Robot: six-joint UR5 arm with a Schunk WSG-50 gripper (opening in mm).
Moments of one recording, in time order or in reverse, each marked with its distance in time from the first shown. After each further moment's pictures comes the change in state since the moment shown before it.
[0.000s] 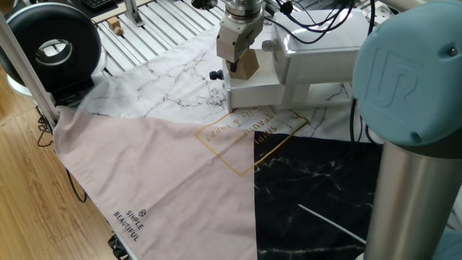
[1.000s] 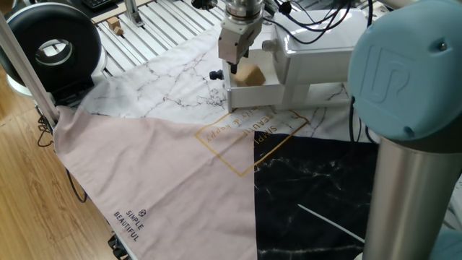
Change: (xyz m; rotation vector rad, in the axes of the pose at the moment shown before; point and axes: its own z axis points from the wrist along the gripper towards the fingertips) arm 0.000 -0.002 0.005 -0.010 0.017 -0.068
